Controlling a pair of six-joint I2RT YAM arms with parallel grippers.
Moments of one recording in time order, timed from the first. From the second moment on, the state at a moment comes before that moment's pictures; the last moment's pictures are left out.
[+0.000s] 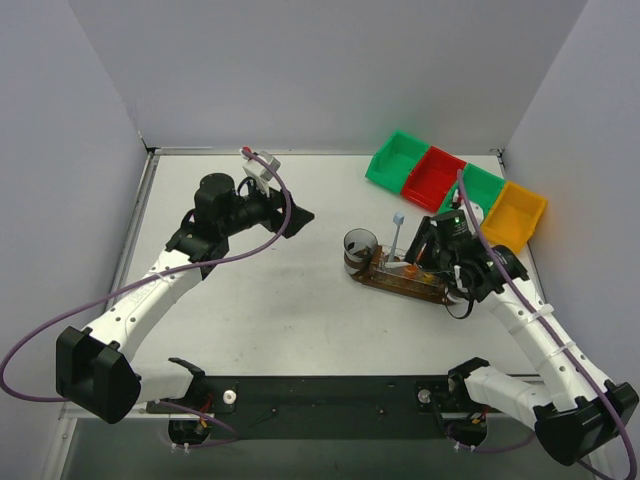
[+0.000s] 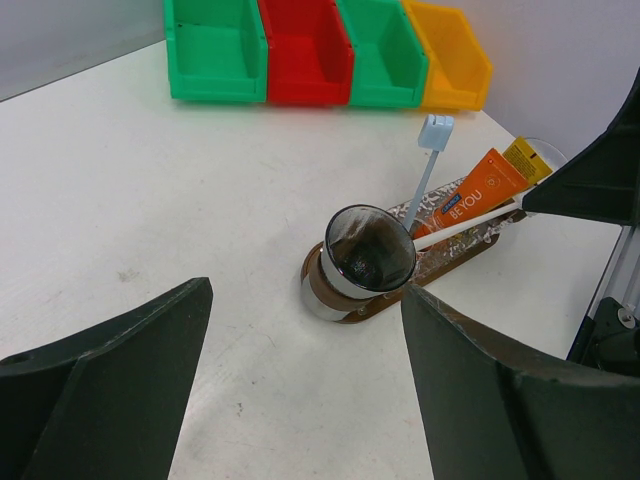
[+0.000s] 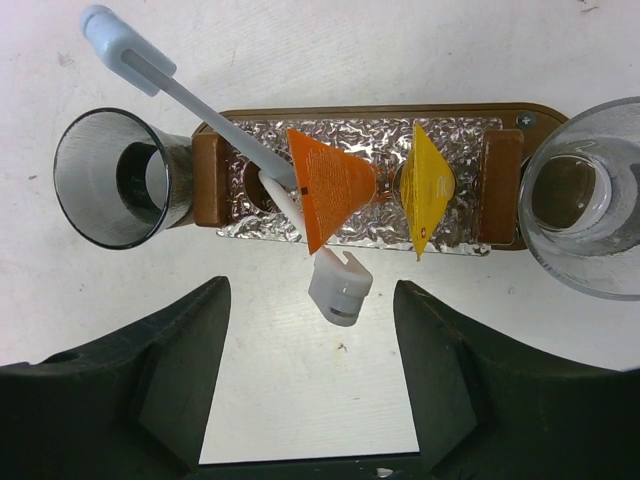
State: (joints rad) left arm -0.46 1.26 1.06 0.01 0.45 -0.22; right arm 0.44 1.02 1.01 -0.84 0.28 0.71
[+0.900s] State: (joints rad) left arm -0.36 1.26 1.06 -0.07 0.21 -0.39; right arm 0.13 0.99 1.21 -0.93 0.27 0.51
